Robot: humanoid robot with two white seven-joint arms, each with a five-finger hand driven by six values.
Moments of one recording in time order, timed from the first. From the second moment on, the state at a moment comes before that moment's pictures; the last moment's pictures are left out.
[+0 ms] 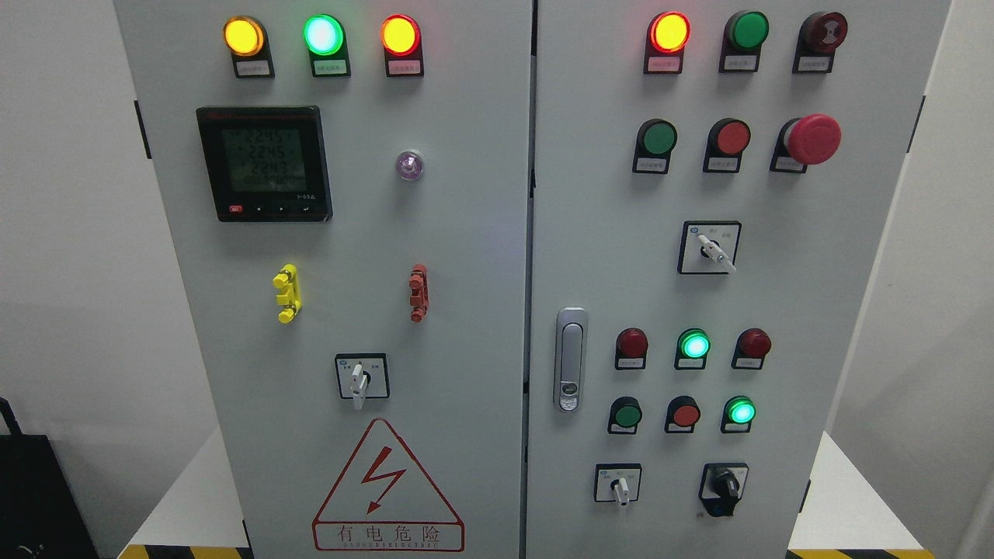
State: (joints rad) left arm 0.31 -0.02 -0.07 -1.28 -0.11 -0.27 0.00; right arm 0.15 0.12 -0.13 -0.13 0.21 0.11 -0.12
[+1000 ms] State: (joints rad) left arm 0.15 -0.04 -0.08 -1.89 -0.16 -0.05 -0.01; right arm 0.15 0.12 -0.13 -0.13 0.21 0.11 -0.12
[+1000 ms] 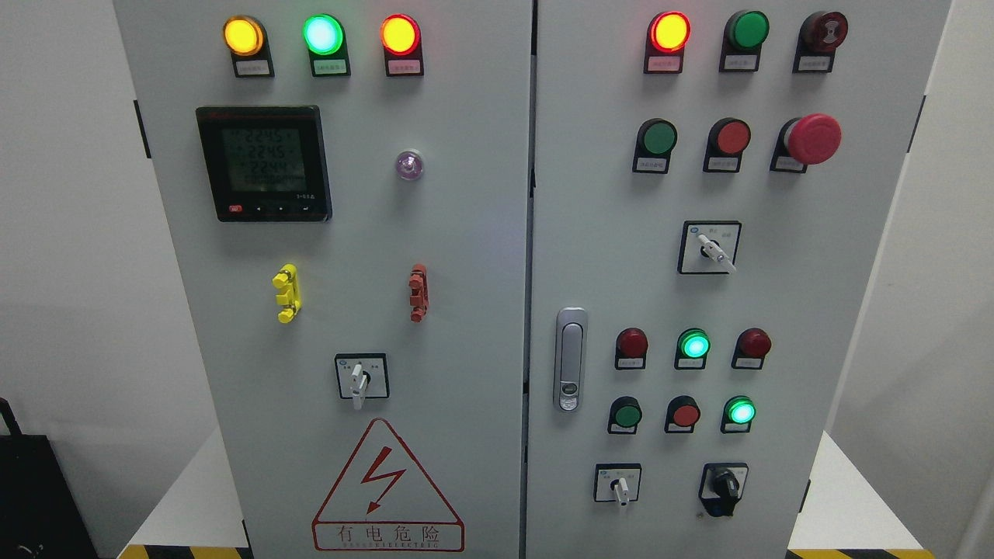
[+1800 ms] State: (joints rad) left arm -0.04 -0.09 -0.11 -2.00 -0.24 0.19 0.22; right arm 0.15 0.12 -0.13 -0.13 0.21 0.11 -0.13
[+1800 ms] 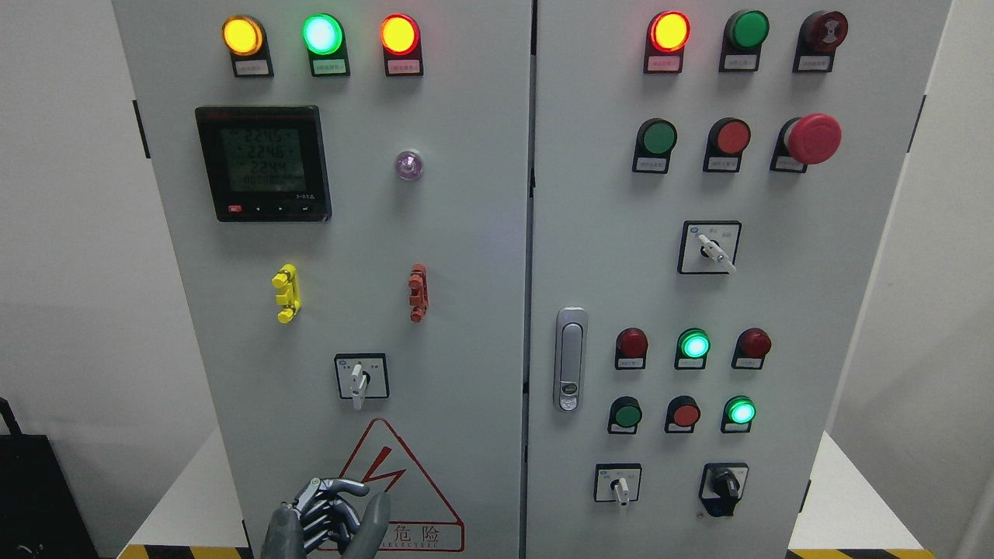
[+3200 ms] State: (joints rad) left arm -0.20 -0.12 -0.13 -2.03 -0.26 0.42 0.35; right arm 0.15 0.12 -0.13 -0.13 0.21 0.11 -0.12
